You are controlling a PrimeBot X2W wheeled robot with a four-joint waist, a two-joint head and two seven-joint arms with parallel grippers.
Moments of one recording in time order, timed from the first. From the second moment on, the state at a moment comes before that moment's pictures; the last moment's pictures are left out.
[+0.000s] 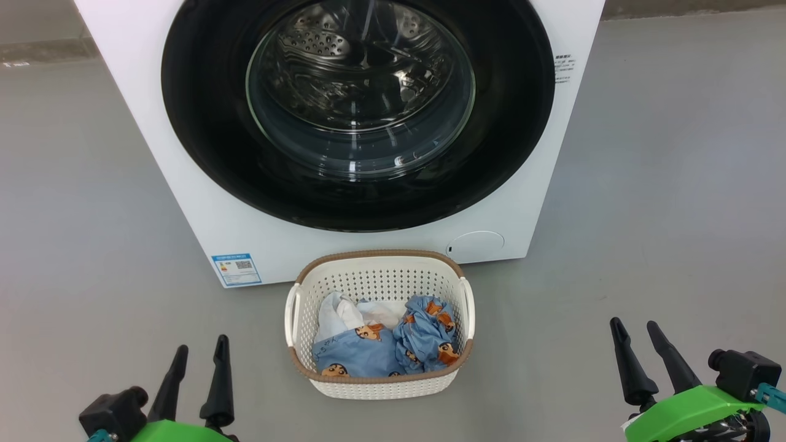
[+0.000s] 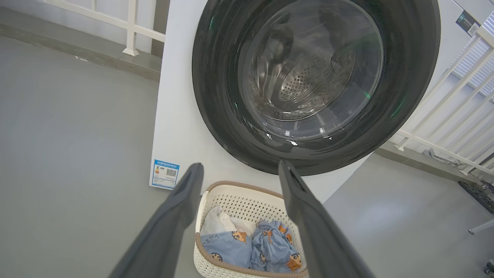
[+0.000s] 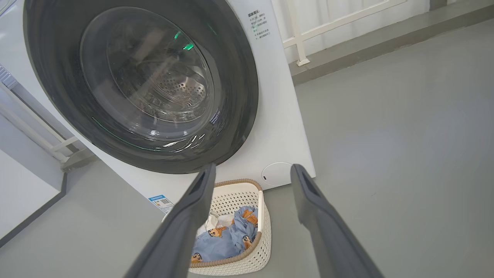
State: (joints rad) left arm -0.07 0.03 -0.07 0.31 -0.49 -0.12 -0.17; right arm -0.06 -0.14 -0.02 0.30 0.53 0.13 -0.15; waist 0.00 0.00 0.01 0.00
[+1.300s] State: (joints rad) left arm -0.09 0.03 -0.09 0.38 -0.22 -0.12 -0.25; right arm -0.07 -0.16 -0.01 0.29 0.25 0.13 -0.21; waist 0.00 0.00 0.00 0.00
